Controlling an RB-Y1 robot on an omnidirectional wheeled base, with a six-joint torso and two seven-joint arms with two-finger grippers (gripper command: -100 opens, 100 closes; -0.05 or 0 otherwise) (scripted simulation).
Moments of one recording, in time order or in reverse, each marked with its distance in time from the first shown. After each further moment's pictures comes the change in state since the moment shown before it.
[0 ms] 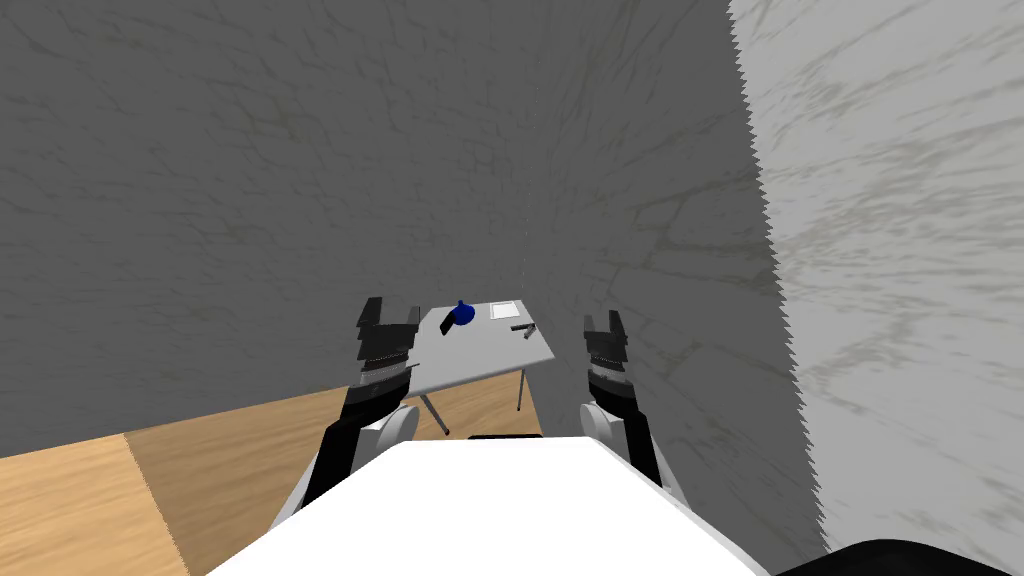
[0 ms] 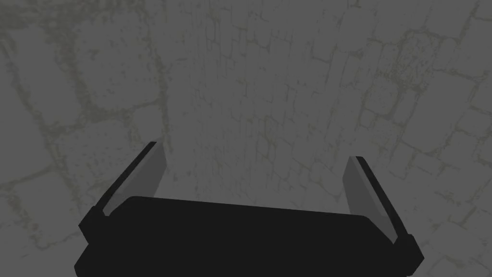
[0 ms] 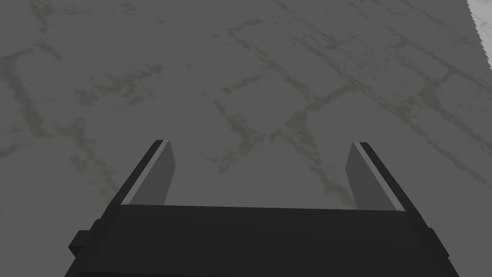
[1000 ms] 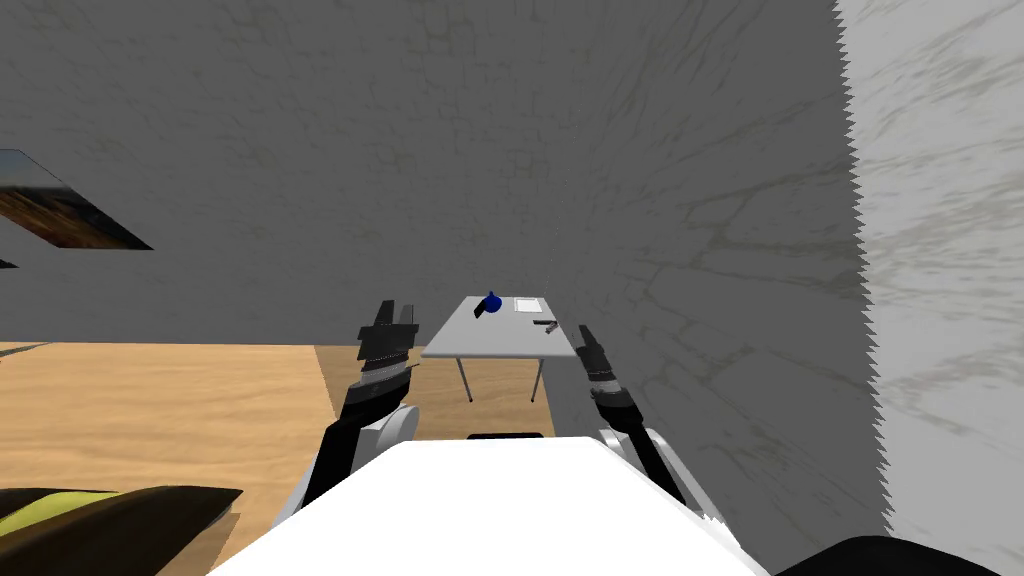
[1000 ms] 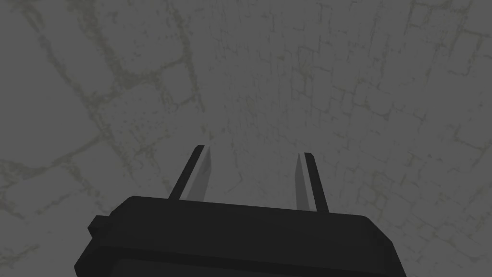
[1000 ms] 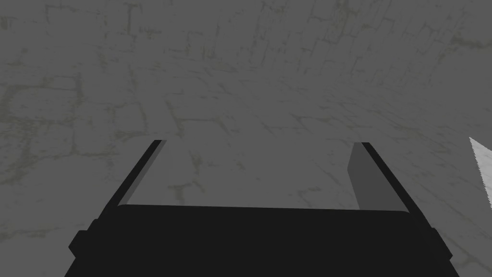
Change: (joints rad) left arm 0.000 0.000 0.000 0.000 0.000 0.000 0.000; right arm 0.080 -0.244 0.010 0.104 0.192 0.059 -0.062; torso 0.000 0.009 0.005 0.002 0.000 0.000
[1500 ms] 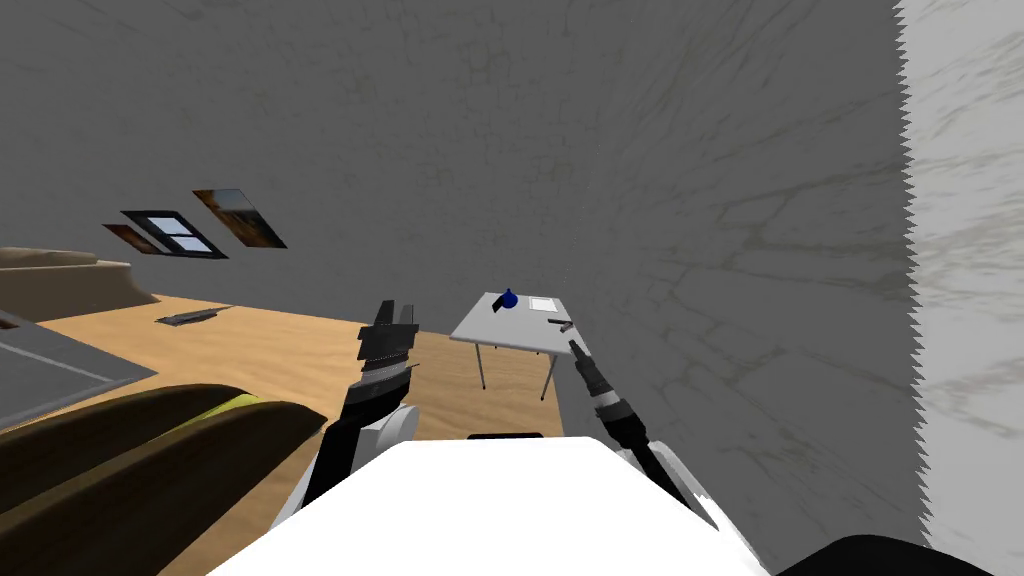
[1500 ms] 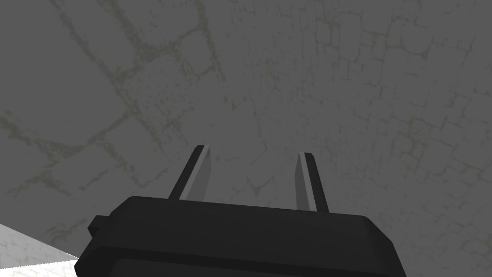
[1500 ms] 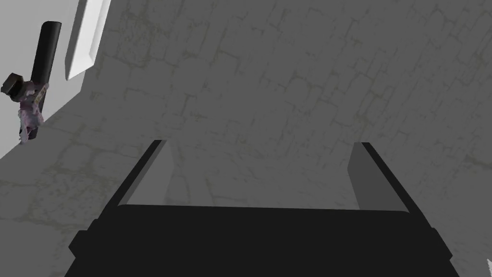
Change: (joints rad) left arm 0.000 0.000 0.000 0.000 0.000 0.000 0.000; right arm 0.047 -0.119 0.020 0.107 0.135 0.037 -0.021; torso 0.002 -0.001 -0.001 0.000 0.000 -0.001
